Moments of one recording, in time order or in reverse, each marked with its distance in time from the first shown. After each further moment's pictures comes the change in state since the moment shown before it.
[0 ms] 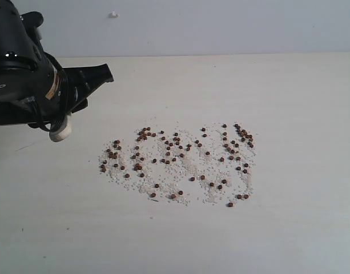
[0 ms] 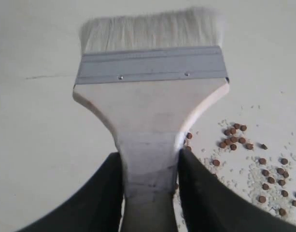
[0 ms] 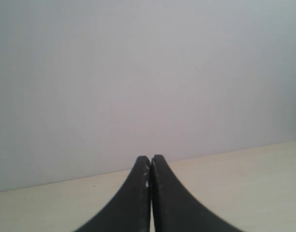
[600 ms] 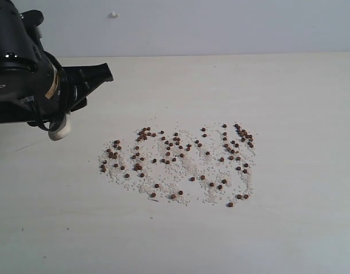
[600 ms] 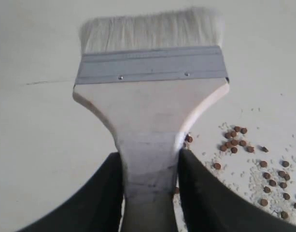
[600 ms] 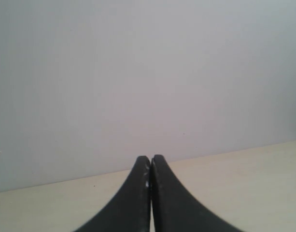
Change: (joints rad) left arm 0.000 0.000 0.000 0.019 -0.002 0.000; right arm 0.000 0.000 0.000 0.000 0.000 0.000
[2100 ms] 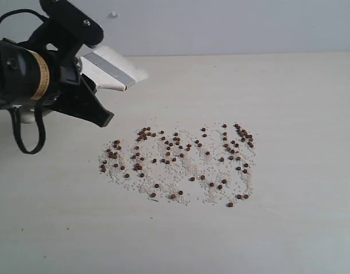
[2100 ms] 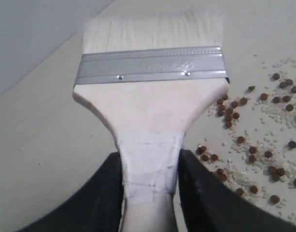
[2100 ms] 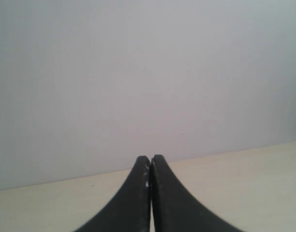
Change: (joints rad) left arm 0.052 -0.087 0.125 0.221 -0.349 0.882; right arm 0.000 0.000 0.000 -0.004 0.000 -0.008
